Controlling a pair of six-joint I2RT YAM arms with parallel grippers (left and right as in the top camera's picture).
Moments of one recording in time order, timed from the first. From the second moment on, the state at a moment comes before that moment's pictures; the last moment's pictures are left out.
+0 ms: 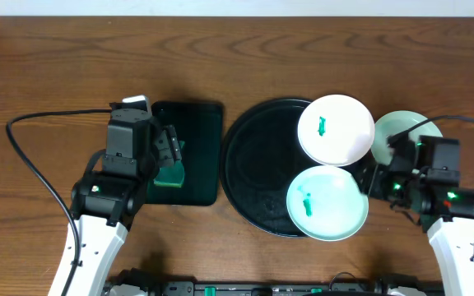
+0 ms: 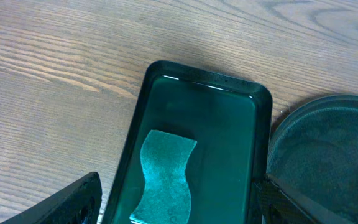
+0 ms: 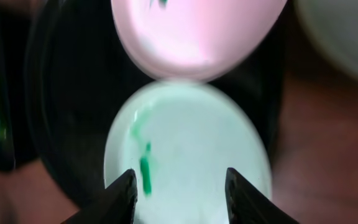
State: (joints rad) left arm -0.19 1.05 0.93 -0.68 -0.14 -0.33; right arm -0.08 1.06 0.75 -0.86 -0.39 0.20
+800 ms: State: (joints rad) left arm -0.19 1.05 0.93 -0.68 -0.14 -0.33; right arm -0.06 1.06 0.75 -1.15 -0.36 0.32
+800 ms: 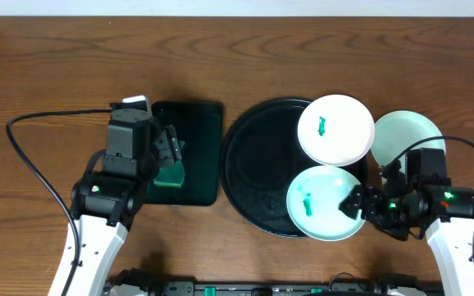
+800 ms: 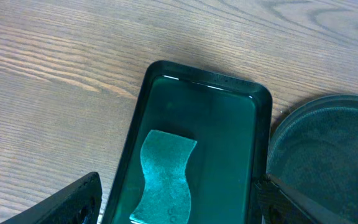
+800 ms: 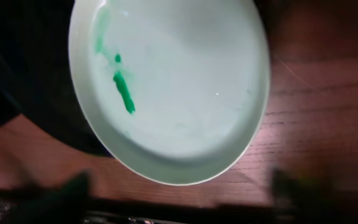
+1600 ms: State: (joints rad) left arm -0.19 1.05 0.93 -0.68 -0.14 -0.33; right arm -0.06 1.06 0.71 -1.19 -0.21 0.58
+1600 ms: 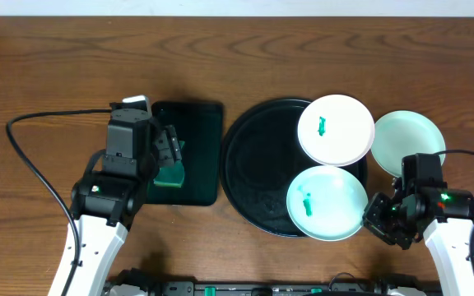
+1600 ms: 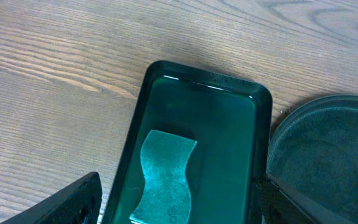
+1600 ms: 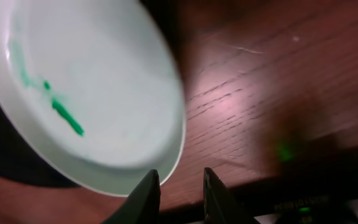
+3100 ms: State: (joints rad) left arm -0.19 1.05 0.93 -0.68 -0.14 -0.33; right arm -0.06 1.08 0.54 -0.91 -0.33 0.63
